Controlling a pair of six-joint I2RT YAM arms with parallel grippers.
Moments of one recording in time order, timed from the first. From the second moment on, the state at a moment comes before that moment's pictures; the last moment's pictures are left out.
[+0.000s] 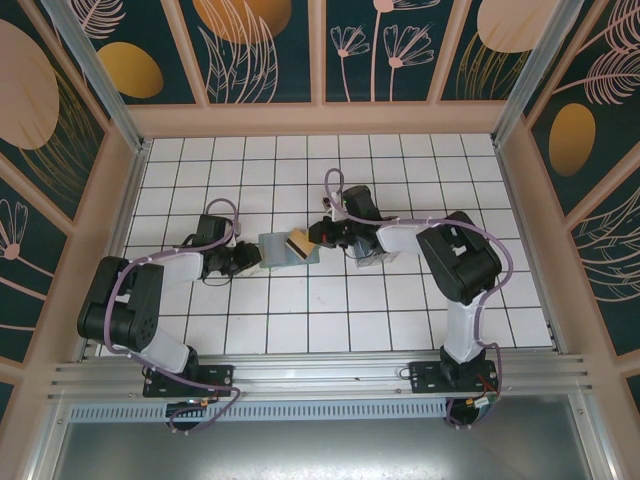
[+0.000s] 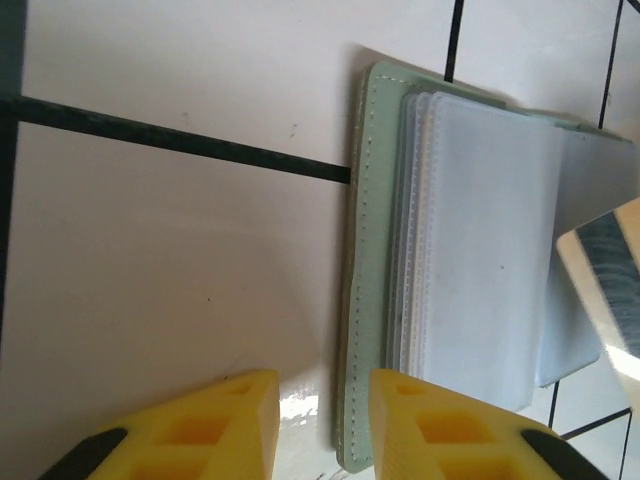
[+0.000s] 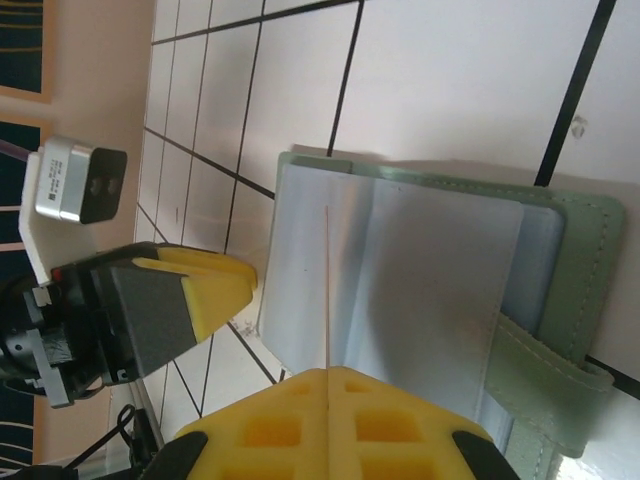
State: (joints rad) left arm -0.21 1.57 0.62 -0.06 0.41 -0.60; right arm 0.59 1.94 1.04 0.20 -0.68 0.72
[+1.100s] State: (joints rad) left arm -0.22 1.57 0.63 -0.08 0.38 -0.60; right arm 0.65 2.03 0.93 0.55 -0.61 0.96
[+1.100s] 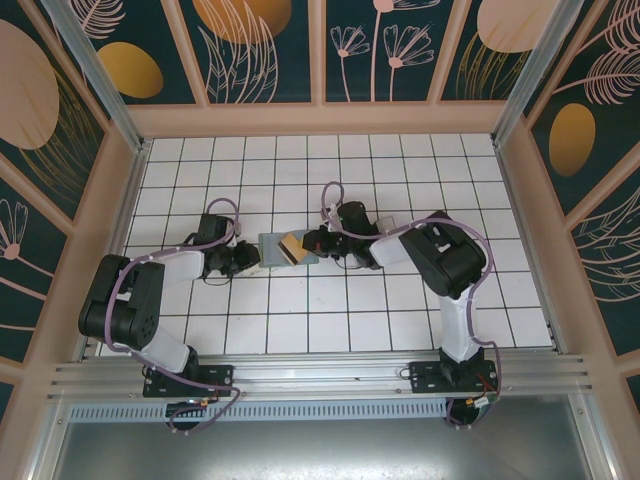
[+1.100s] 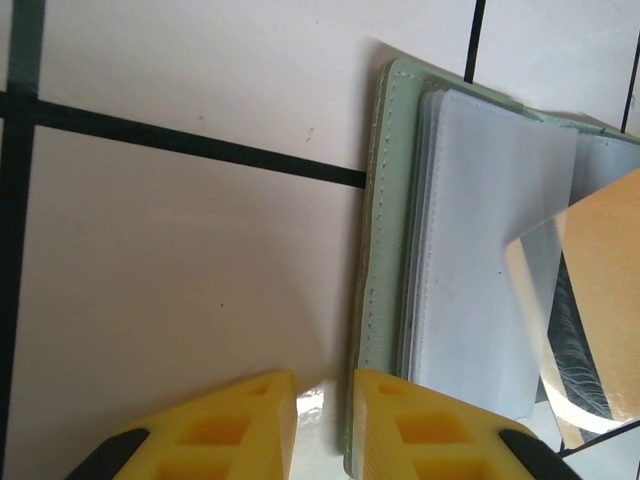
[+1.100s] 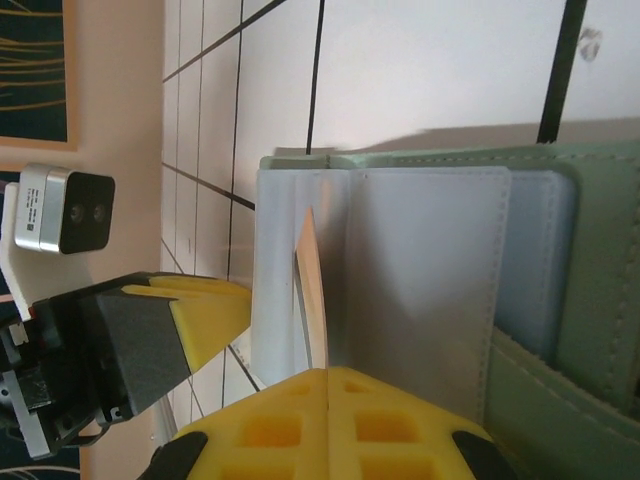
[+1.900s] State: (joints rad) left arm -0.22 1.56 0.56 0.04 0.39 -0.63; right arm 0.73 2.06 0.85 0.78 -0.34 1.11
